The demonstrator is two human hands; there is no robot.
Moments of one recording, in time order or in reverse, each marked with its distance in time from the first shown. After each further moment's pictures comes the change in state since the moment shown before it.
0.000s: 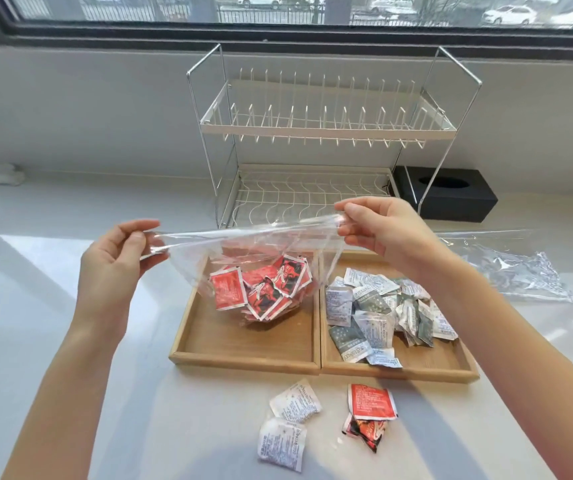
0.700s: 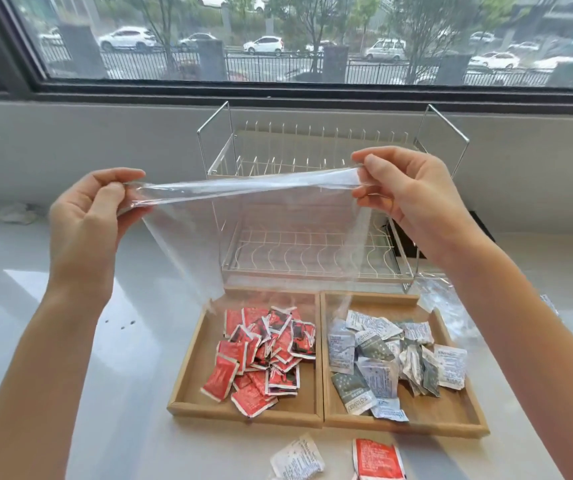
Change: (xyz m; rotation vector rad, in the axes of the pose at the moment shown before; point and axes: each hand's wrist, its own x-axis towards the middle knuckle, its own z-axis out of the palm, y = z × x) left_hand 0.052 0.074 0.014 -0.127 0.001 0.292; right_hand 0.011 -0.086 -0.002 -0.041 0.088 -0.392
